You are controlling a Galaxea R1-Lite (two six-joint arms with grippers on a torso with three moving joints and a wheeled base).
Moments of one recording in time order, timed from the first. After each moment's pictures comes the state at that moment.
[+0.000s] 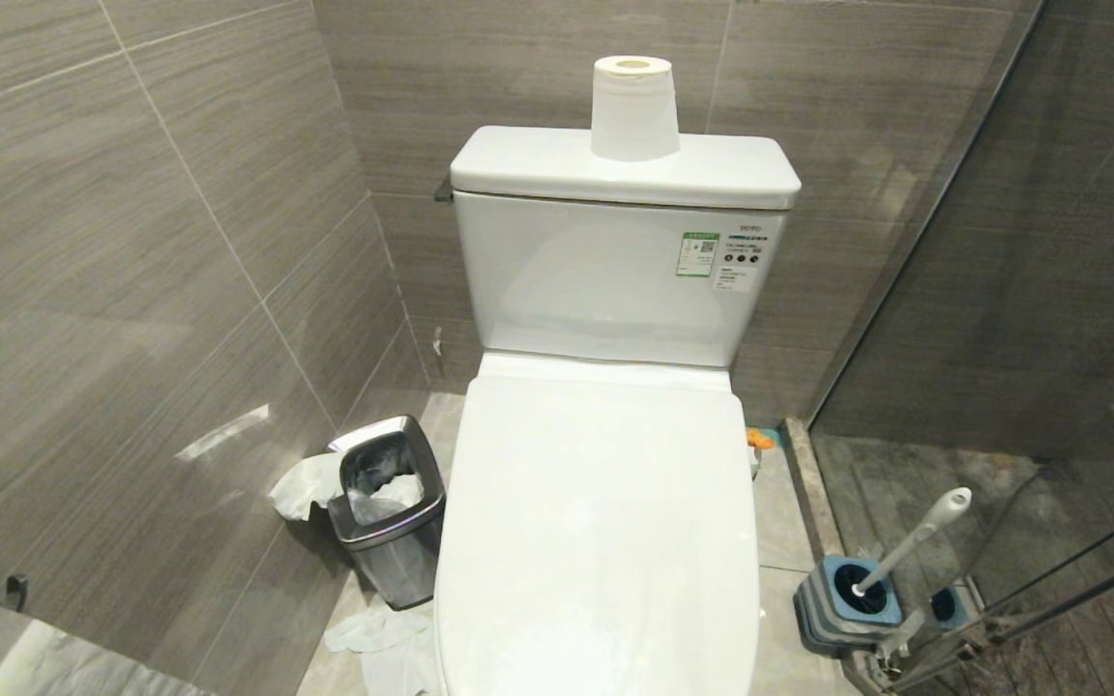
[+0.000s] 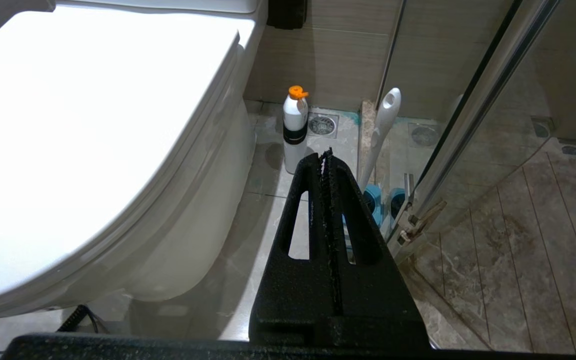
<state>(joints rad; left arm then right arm) -0.01 0.00 -0.01 0.03 -0.01 0.01 0.01 0.00 0.00 0.00 -0.01 0.05</state>
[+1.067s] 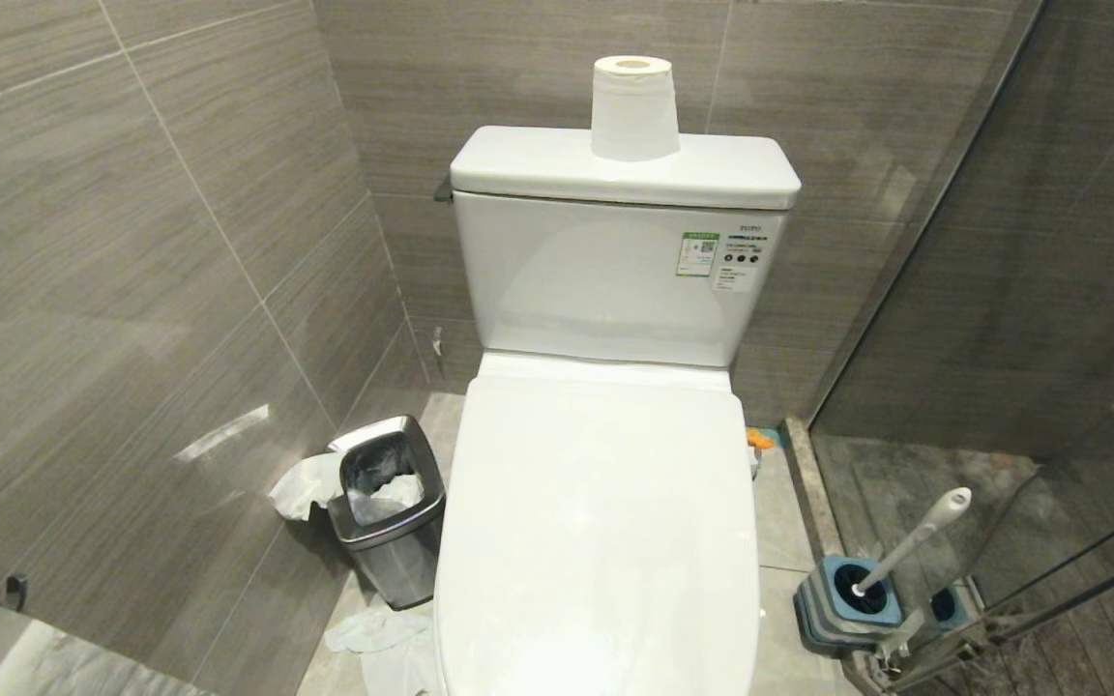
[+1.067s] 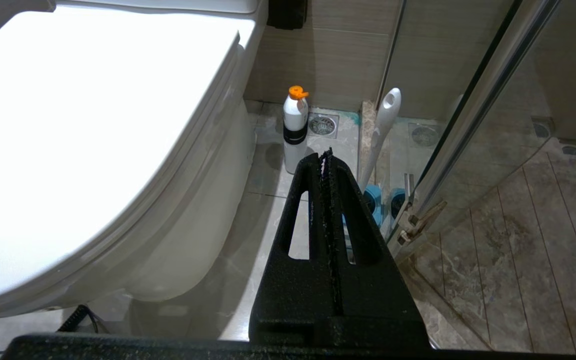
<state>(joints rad) -0.01 0.00 -0.01 0.03 -0.02 0.04 0.01 0.00 0.00 0.00 -0.01 0.05</state>
